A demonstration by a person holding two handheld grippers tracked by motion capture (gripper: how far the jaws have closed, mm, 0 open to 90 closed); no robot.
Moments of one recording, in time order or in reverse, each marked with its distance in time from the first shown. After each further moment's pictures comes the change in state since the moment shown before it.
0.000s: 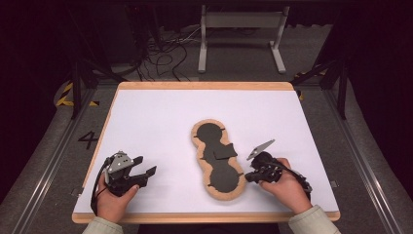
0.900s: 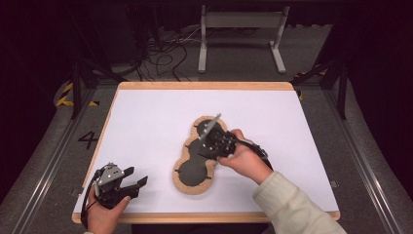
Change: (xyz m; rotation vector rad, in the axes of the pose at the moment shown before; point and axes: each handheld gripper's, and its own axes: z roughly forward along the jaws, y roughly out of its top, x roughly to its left) left arm -0.001 -0.029 -0.022 0.027 0.031 -0.033; right arm 0.035 0.145 0.012 0.002 -0.023 -0.274
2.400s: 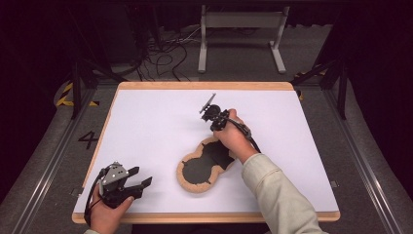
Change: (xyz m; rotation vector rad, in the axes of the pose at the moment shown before) left arm -0.006 0.005 0.009 0.002 -0.046 0.031; right arm -0.089 0.012 0.049 0.120 -0.254 0.207
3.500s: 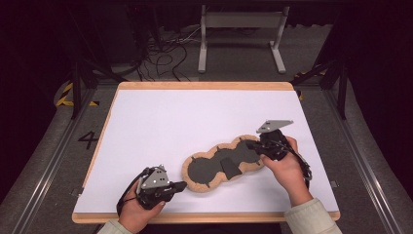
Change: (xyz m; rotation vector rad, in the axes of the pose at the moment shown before) left arm -0.078 0.045 0.037 0.062 -0.361 0.273; right arm 0.002 -0.166 -0.099 -0.458 0.098 0.156
